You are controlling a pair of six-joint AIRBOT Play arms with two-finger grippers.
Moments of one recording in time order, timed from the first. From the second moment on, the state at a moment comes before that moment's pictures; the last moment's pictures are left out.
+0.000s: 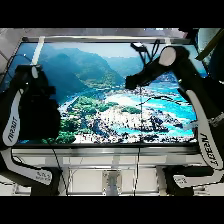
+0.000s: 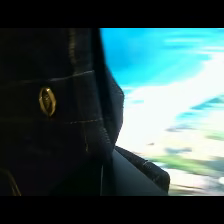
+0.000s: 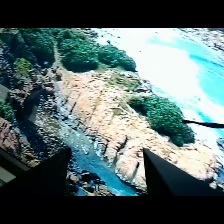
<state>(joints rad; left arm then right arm) -0.01 -1.63 1.49 1.65 -1.23 -1.65 0.31 -1.49 1.79 -1.32 1.48 1.50</state>
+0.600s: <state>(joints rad) -0.78 -1.80 1.53 1.37 -0.54 -1.74 -0.13 -1.46 1.94 -1.41 1.59 1.42</state>
